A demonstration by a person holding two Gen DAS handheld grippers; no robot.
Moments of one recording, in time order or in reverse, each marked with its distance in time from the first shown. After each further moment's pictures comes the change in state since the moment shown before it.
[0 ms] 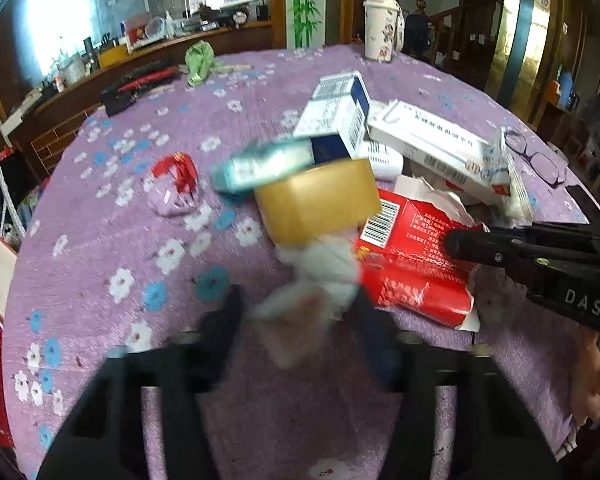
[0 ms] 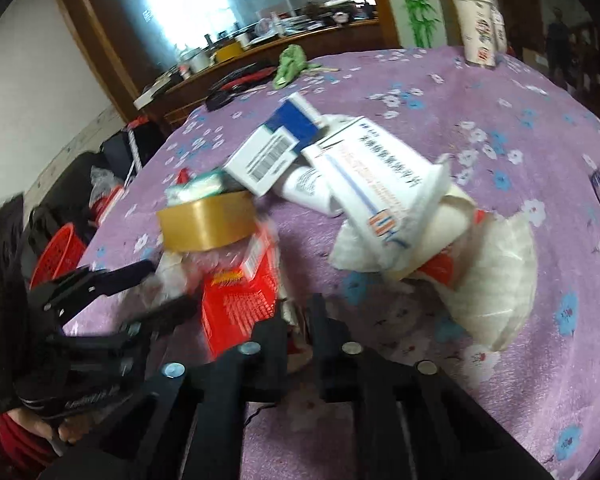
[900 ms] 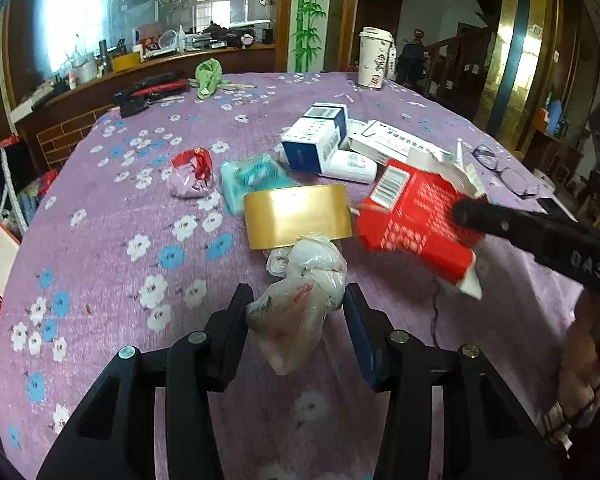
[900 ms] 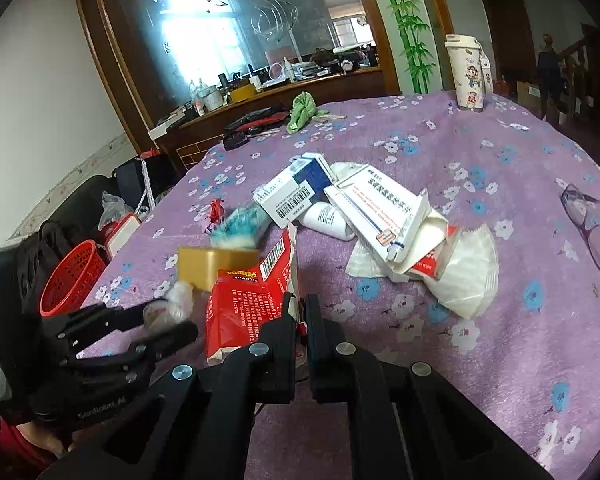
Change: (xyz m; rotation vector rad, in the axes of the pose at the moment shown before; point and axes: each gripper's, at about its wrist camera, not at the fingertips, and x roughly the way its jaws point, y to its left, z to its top) left arm -0.046 0.004 -0.034 -0.054 -0.107 -0.056; right arm -0.051 0.015 -0.016 0.012 -0.161 -0.002
